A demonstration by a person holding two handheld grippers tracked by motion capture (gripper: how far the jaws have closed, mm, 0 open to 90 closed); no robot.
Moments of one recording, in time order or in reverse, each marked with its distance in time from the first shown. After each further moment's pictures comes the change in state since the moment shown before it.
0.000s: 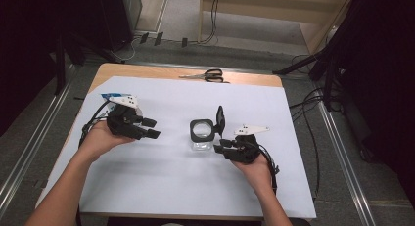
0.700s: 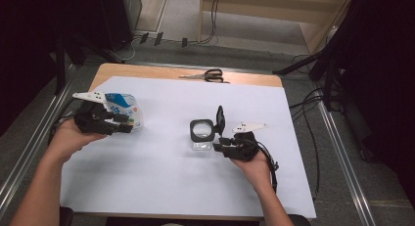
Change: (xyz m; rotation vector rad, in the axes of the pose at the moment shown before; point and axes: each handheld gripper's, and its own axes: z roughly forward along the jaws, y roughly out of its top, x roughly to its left) left arm 0.022 -0.032 -0.068 -0.036 0.111 -0.062; right arm -0.003 0.006 0.005 0.020 0.007 -0.012
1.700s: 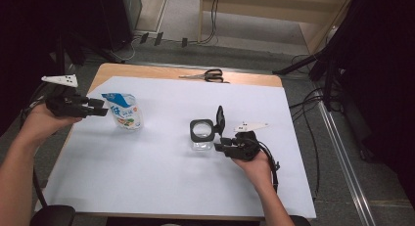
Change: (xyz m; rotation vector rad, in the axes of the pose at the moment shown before) left arm 0.060 0.002 -0.046 -0.012 0.058 0.021; right arm -0.005 -0.001 -0.001 0.008 0.000 0.021
